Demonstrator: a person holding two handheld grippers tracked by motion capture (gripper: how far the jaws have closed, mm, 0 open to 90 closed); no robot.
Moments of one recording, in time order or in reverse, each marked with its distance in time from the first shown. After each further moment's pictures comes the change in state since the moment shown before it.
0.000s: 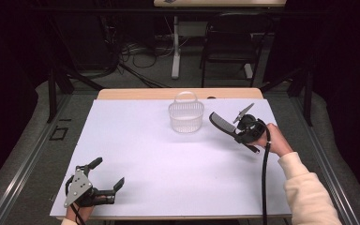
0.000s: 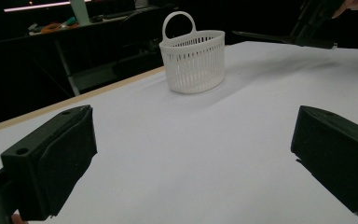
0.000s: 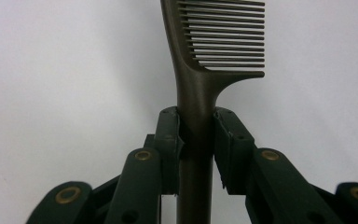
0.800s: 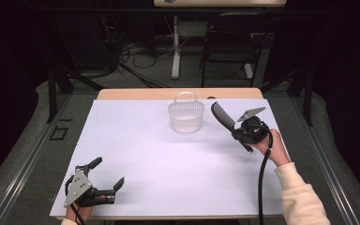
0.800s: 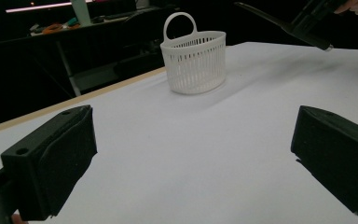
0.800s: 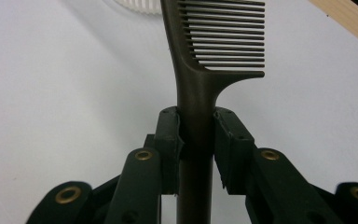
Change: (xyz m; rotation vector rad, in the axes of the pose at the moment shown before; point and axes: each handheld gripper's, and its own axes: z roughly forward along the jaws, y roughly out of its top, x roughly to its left) left arm 0.000 0.000 0.000 -0.003 0.003 0.000; right arm 0.013 -0.011 -0.011 -0.253 -0.054 0.095
